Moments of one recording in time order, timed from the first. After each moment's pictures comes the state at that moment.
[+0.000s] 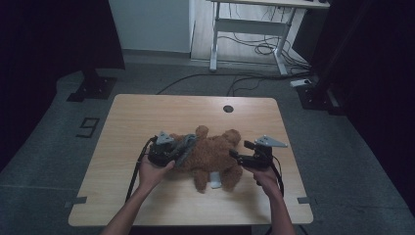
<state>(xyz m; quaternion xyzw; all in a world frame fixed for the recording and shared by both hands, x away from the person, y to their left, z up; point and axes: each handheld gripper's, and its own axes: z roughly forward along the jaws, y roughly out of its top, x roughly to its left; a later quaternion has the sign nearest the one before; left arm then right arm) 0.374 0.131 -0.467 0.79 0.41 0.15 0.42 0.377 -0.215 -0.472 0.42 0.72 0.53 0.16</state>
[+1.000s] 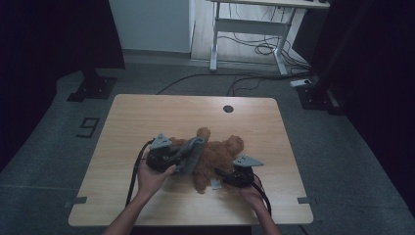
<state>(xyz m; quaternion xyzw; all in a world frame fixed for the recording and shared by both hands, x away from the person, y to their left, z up) 0.344 0.115 -0.424 0.78 0.37 0.11 0.50 0.344 -0.169 -0.534 0.37 0.77 0.50 0.16</state>
